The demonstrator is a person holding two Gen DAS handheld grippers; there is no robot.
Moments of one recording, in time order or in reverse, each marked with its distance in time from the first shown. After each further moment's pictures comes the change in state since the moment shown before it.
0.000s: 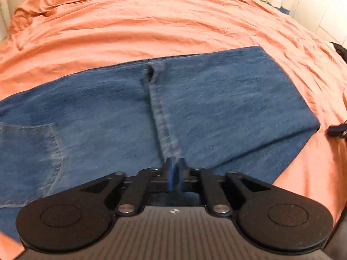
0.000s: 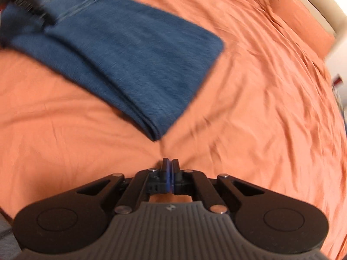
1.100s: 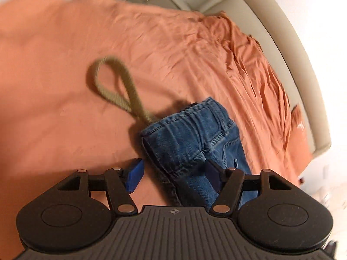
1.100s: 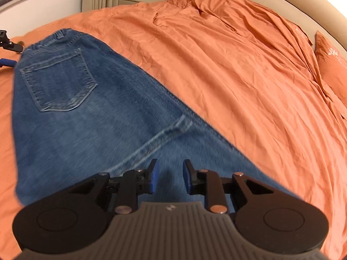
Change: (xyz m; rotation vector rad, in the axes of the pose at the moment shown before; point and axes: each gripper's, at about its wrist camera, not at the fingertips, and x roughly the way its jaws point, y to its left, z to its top) left arm -0.074 0.339 -0.162 -1.147 -0.412 -0.118; right arm 0.048 0.146 0.235 -0.166 -0.212 0.158
